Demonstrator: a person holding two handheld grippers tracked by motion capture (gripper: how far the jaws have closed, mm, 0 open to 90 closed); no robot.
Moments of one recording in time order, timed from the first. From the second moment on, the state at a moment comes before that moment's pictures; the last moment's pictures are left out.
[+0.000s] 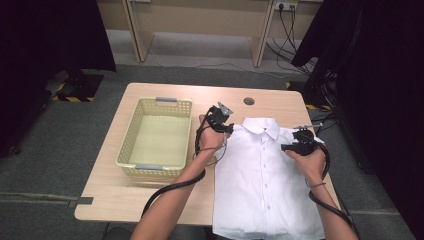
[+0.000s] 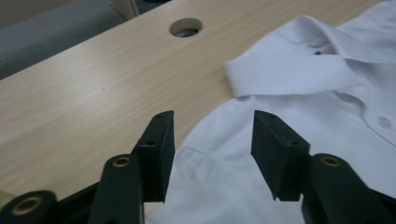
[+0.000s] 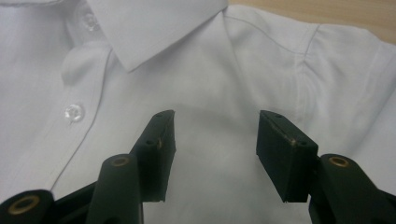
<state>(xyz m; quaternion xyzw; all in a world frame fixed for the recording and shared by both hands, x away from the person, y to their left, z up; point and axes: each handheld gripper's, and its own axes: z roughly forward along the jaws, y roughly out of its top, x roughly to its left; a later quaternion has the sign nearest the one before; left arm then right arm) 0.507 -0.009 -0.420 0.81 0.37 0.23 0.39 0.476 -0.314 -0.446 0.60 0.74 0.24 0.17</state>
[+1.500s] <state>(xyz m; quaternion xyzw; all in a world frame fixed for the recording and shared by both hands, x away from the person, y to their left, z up) 0.466 -0.010 -0.465 0.88 0.32 0.17 0.31 0.458 -0.282 -0.455 0.56 0.79 0.22 0.15</state>
